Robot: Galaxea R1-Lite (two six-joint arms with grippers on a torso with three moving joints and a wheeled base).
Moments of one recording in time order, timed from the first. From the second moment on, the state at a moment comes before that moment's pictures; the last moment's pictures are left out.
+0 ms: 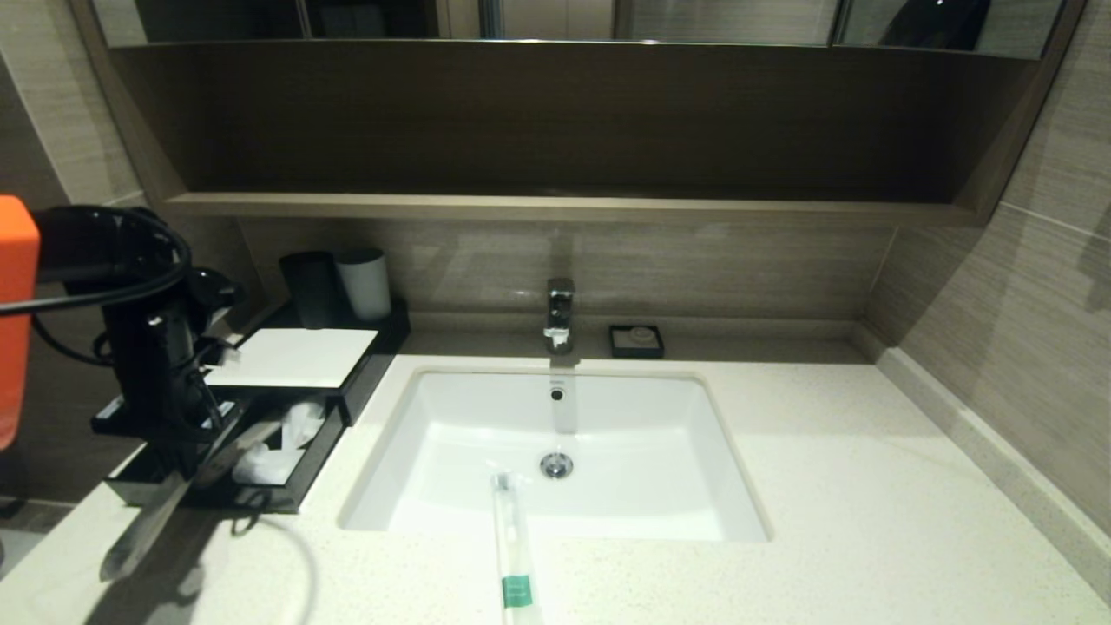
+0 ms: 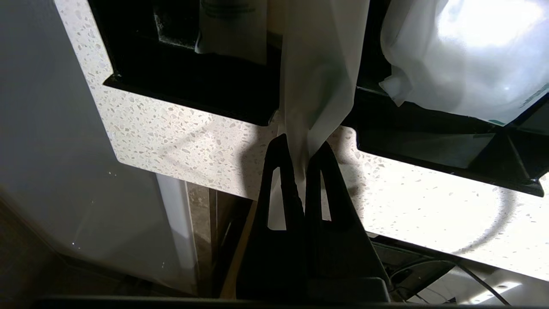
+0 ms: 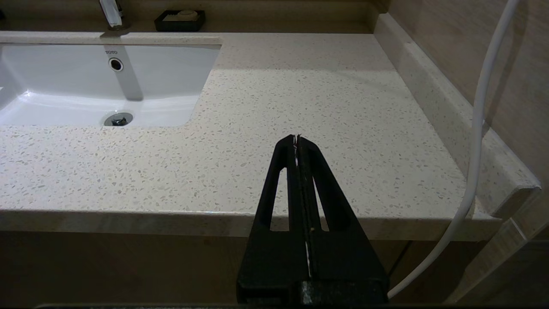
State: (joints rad) left arm 0.16 2.22 -1.92 1.30 0.18 0.07; right arm 0.00 0.00 0.00 0.00 0.00 0.00
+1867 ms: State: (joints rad) left arm 0.15 2.22 -1.93 1.24 0.19 0.06; right arm 0.00 0.00 0.00 0.00 0.00 0.00
